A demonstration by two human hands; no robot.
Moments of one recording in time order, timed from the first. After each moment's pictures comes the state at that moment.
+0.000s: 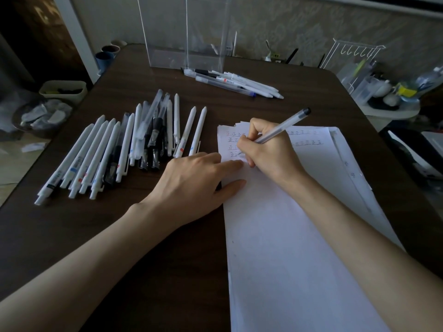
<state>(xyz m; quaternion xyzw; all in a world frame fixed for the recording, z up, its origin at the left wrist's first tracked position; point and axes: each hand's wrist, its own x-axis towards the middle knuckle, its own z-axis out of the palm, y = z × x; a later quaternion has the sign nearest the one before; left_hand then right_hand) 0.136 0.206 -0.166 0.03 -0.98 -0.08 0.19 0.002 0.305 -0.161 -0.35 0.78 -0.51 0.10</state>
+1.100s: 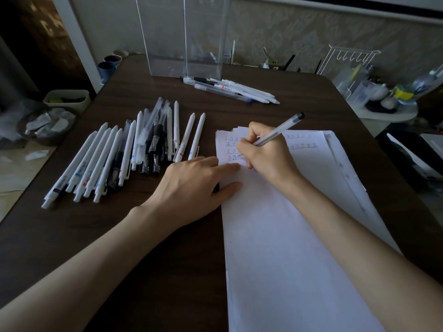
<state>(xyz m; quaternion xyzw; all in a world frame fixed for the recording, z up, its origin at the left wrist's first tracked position) 0.138 0.204 -0.166 0.03 -0.98 -0.08 0.18 -0.001 0.305 -0.164 -0.34 0.78 -0.52 0.10</state>
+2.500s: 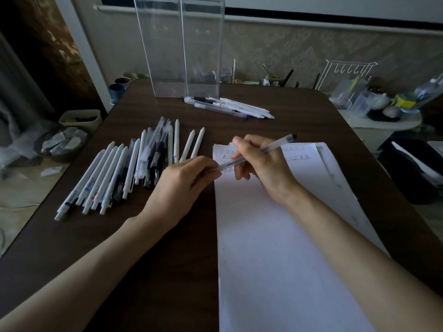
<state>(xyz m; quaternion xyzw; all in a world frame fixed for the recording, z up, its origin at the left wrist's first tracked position) 0.139 0.196 -0.162 0.03 -0.91 -0.29 0.31 0.008 0.315 -0.144 -0.35 0.62 -0.67 0.23</state>
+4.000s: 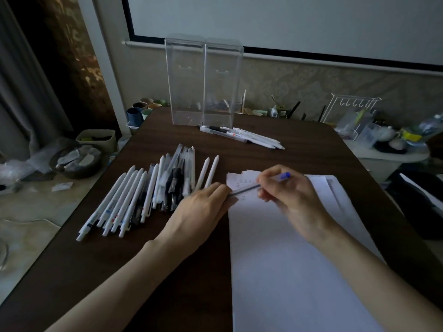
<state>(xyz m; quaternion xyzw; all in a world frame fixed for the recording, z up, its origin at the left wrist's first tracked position) 0.136 0.197 -0.161 0.05 -0.95 -0.18 0.26 0.013 0.345 -0.120 -0.37 0.62 -0.63 0.27</state>
